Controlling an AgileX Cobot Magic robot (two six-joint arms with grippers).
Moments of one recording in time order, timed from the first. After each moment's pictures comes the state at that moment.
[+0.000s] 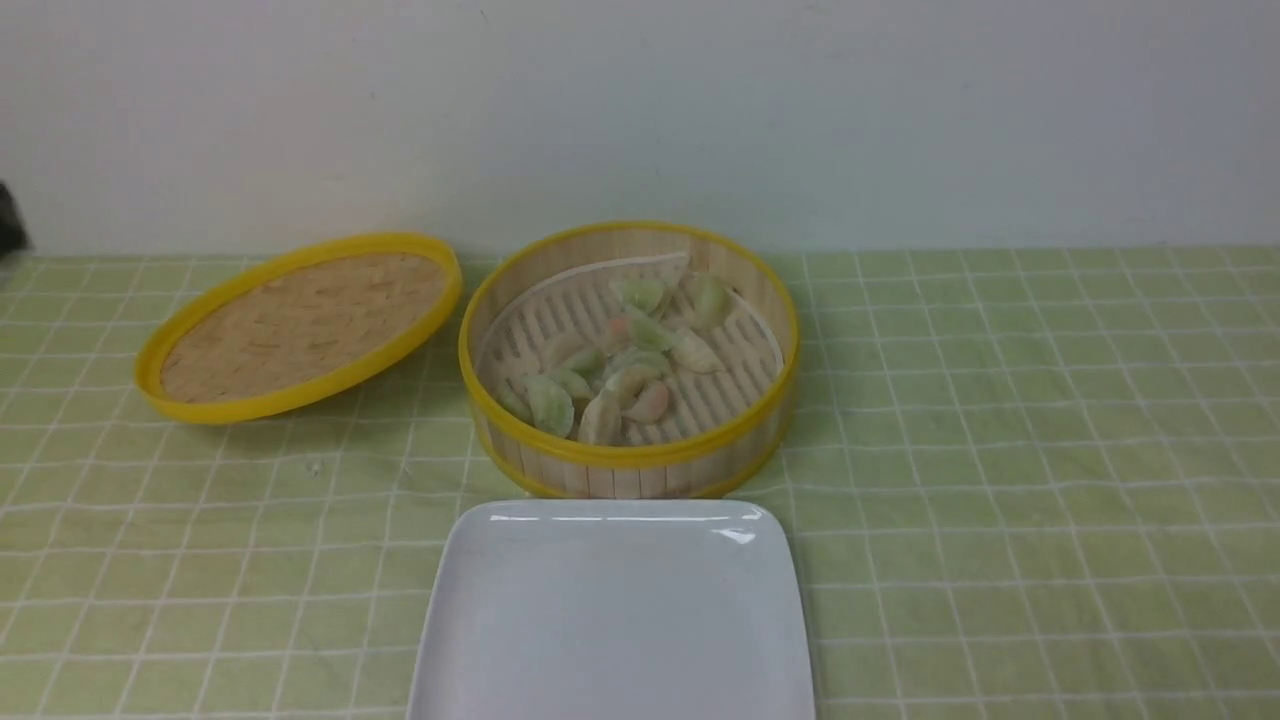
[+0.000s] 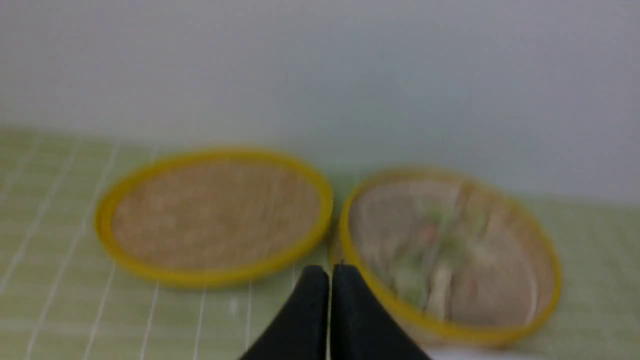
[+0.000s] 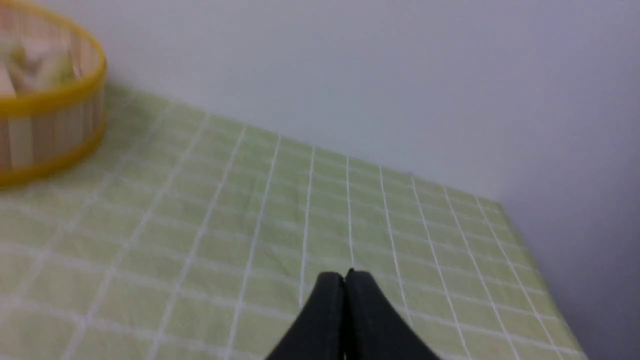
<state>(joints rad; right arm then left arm) -0.01 -0.01 0.03 -0.11 0.22 -0.10 0.01 0.89 -1.01 -0.24 0.77 -0.02</state>
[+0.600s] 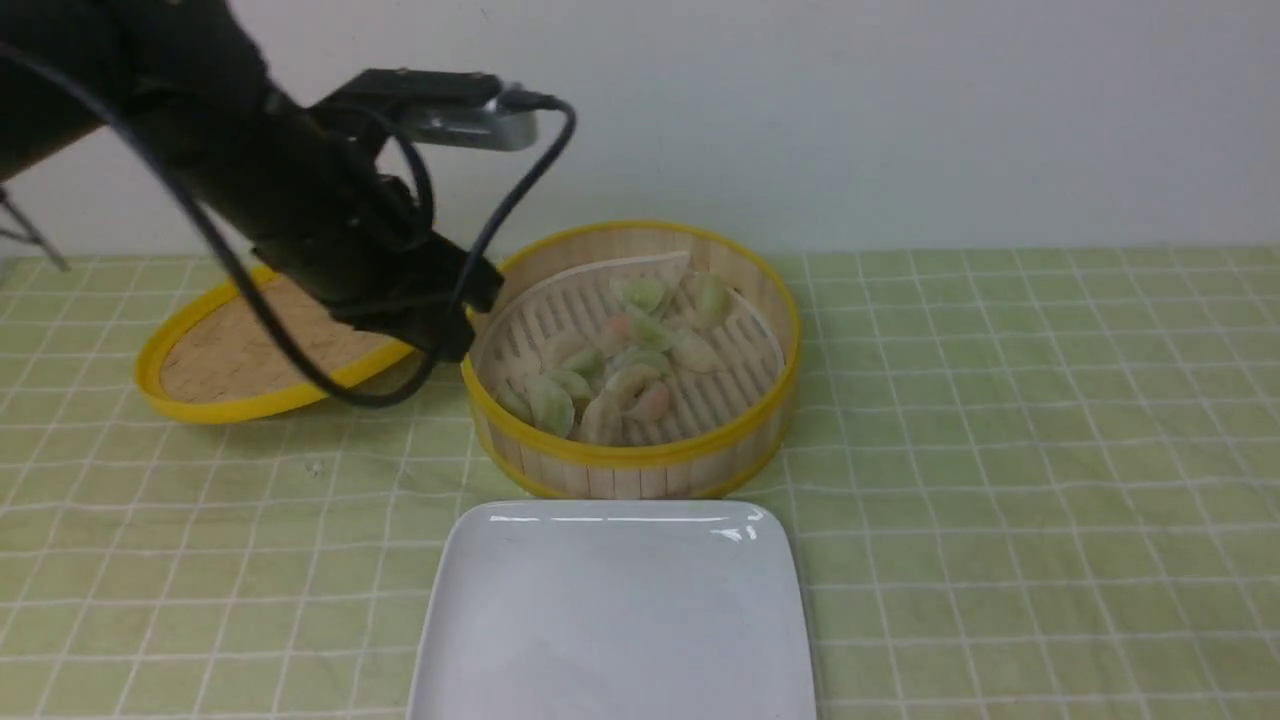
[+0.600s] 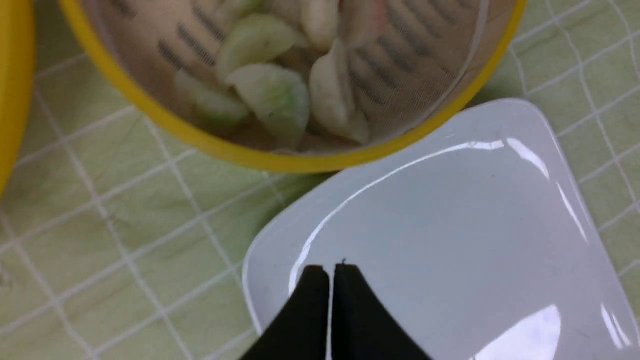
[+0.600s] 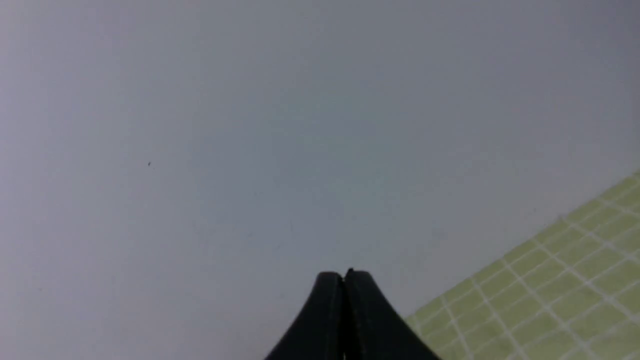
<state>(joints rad) 0.00 -0.01 0.00 0.46 0.01 0.28 -0.24 1.76 -1.55 -0.35 1.11 0.30</state>
